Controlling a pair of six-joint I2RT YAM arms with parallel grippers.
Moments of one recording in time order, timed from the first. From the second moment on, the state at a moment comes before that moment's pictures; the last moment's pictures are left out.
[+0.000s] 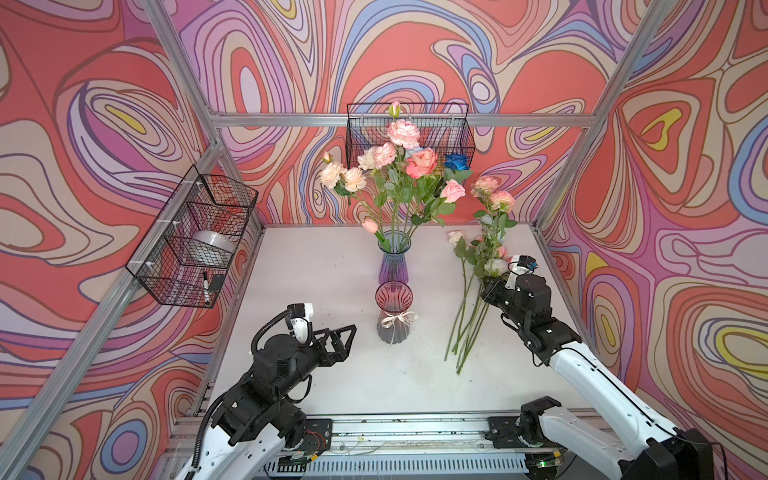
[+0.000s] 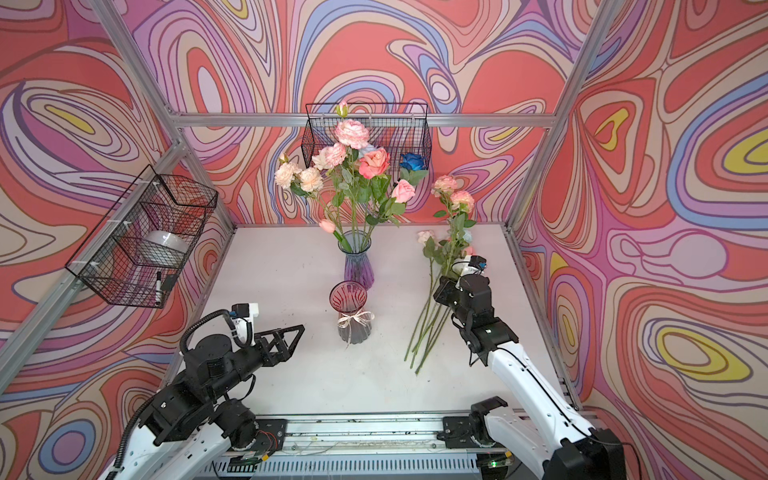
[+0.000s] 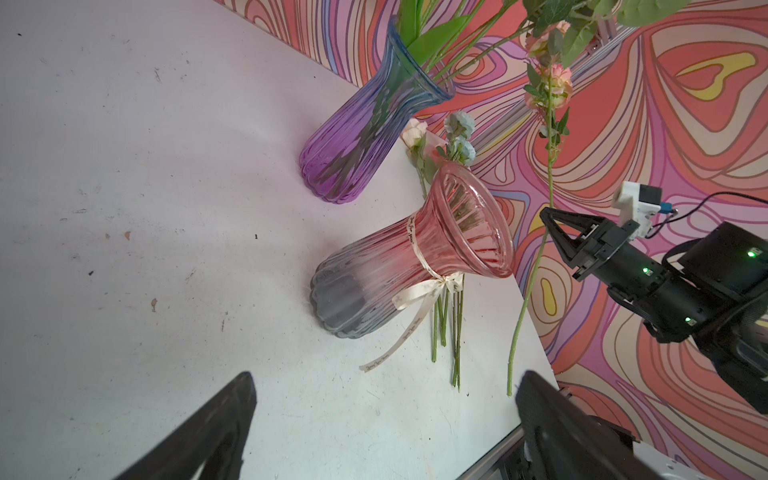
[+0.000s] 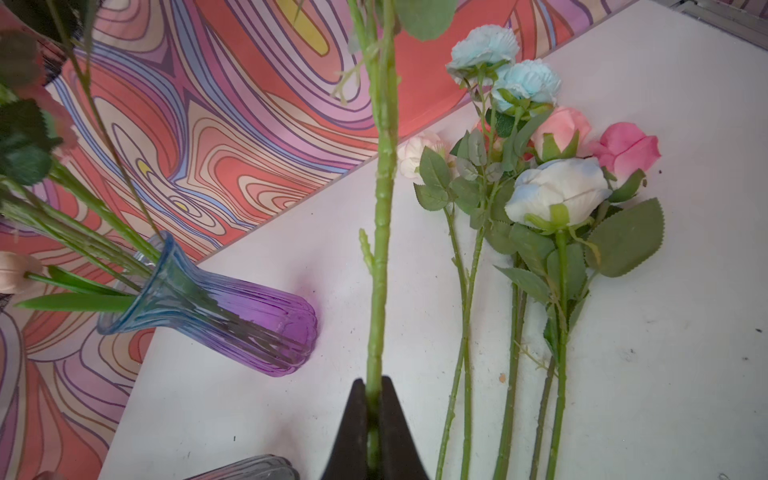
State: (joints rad) left arm -0.57 0.33 0.56 -0.58 0.04 -0.77; right arm 0.26 0.94 0.66 -0.09 0.05 0.65
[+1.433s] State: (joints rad) left arm -0.57 0.35 0.66 -0.63 0.00 -0.74; right arm 0.94 1.39 1.35 0.32 0.07 0.06
